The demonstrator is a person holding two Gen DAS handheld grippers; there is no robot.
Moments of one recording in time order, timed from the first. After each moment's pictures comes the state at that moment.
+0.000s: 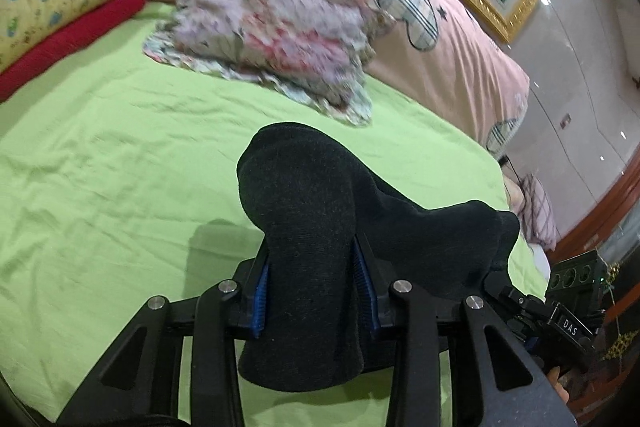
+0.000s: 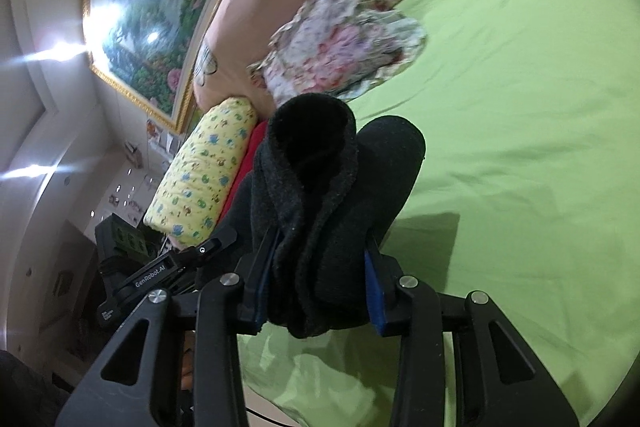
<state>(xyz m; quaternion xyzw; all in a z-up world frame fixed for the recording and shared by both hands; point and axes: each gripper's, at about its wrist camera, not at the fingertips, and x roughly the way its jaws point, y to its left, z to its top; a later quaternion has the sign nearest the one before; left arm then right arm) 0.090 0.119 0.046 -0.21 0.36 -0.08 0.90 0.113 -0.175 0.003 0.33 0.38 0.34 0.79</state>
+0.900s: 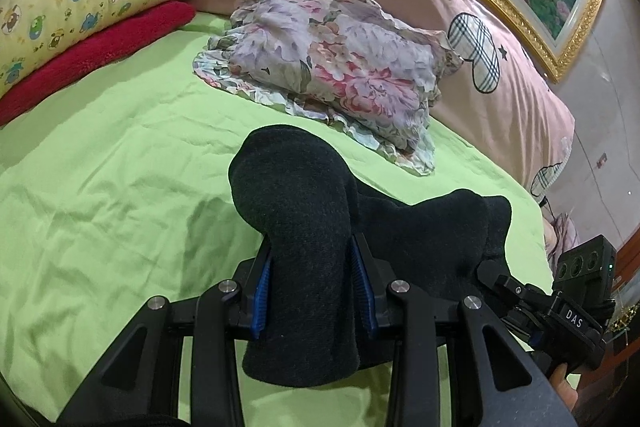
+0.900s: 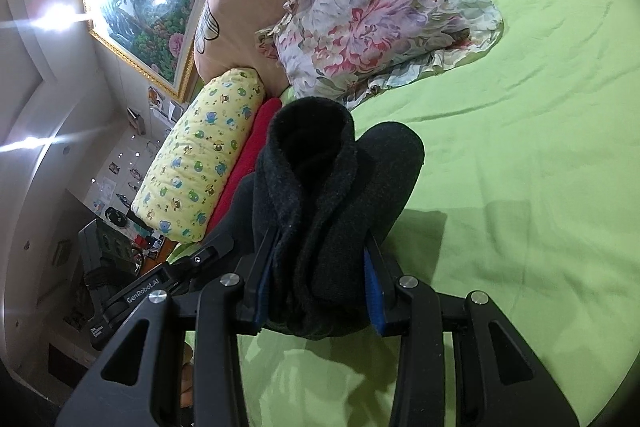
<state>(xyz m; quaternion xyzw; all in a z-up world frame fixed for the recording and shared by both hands) 0.151 0.181 0.033 -0.22 0.35 0.00 0.91 0.206 -0.088 -0.003 0.29 0.41 0.38 0.78</state>
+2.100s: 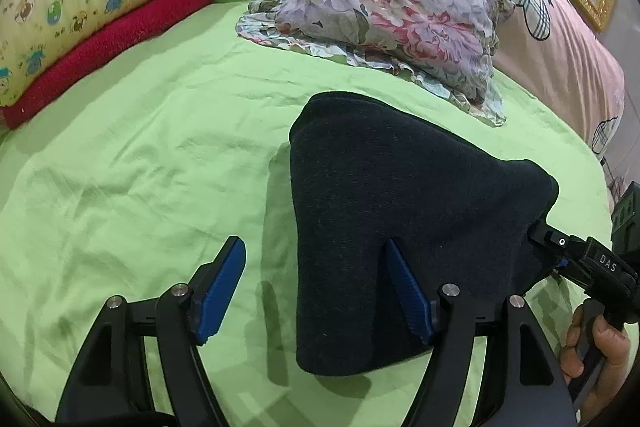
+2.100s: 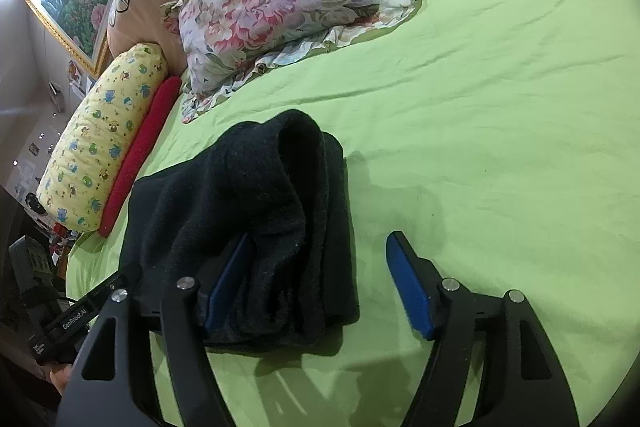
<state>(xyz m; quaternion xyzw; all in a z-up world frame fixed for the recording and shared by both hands) 0.154 0.187 -0.021 -0.14 0.41 0.08 0.90 0.240 -0.101 -0.058 0.19 0.47 0.26 0.82</state>
